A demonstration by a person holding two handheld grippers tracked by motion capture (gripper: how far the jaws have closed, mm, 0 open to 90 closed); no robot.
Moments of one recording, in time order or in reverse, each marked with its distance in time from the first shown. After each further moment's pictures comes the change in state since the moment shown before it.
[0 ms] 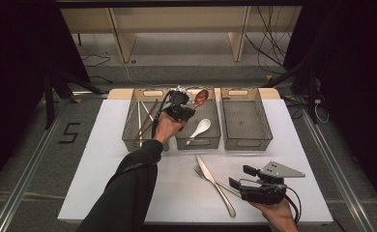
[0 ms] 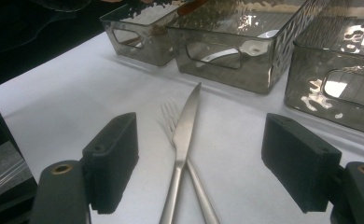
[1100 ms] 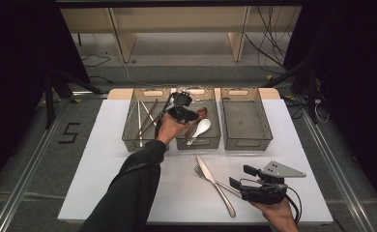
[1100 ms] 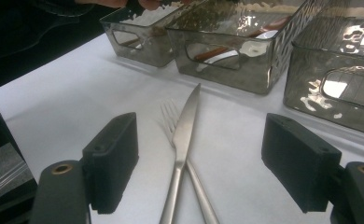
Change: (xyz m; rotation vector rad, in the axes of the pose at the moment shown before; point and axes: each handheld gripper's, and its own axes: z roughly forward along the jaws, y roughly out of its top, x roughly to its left) left arm -0.005 0.000 0.012 0.048 -0.022 -0.060; right arm 0.000 0.000 -0.001 -0.004 0.000 0.009
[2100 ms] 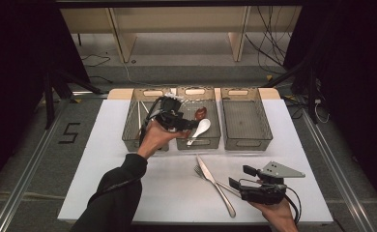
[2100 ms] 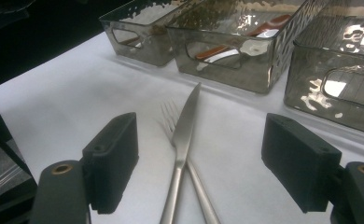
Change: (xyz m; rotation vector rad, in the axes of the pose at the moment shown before) left arm -0.009 -0.029 -0.071 -0.093 -0.158 0.002; right arm 0.001 0.000 0.001 0.005 -0.003 -0.006
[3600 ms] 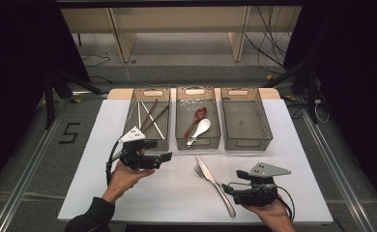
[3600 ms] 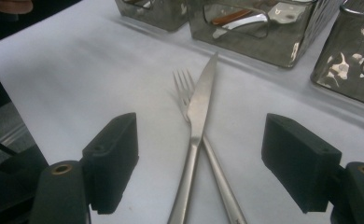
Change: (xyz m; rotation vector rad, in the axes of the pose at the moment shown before) left arm 0.007 -0.120 -0.073 -0.183 -0.073 0.016; right arm 0.015 0.004 0.013 0.149 0.009 -0.049
